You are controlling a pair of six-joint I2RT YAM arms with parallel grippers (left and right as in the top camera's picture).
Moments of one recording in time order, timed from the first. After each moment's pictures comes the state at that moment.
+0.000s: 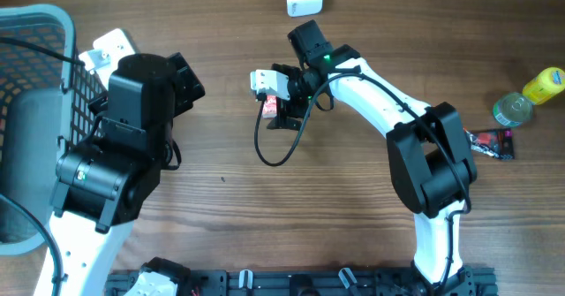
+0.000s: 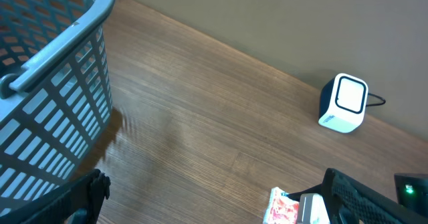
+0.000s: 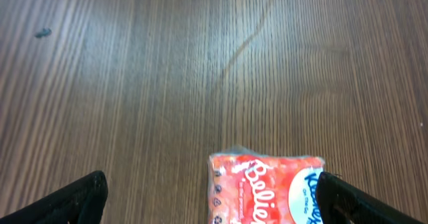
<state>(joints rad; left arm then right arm) -0.35 1.12 1.40 -0.95 -0.53 -0.63 0.50 2.15 1.61 -0.68 -0.59 -1.05</state>
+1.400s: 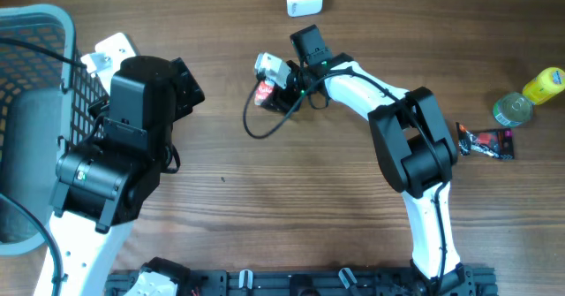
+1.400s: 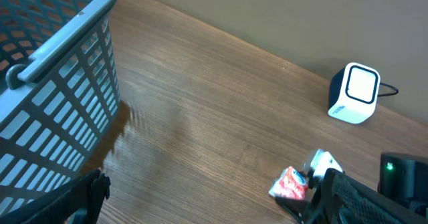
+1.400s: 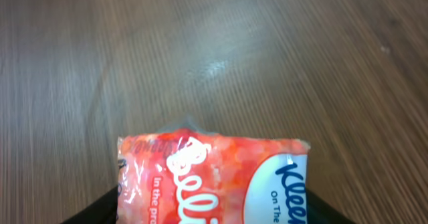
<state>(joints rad) -0.35 1.12 1.40 -0.99 -0.53 -0.63 0.47 2.31 1.61 -0.36 -0.56 -0.61</state>
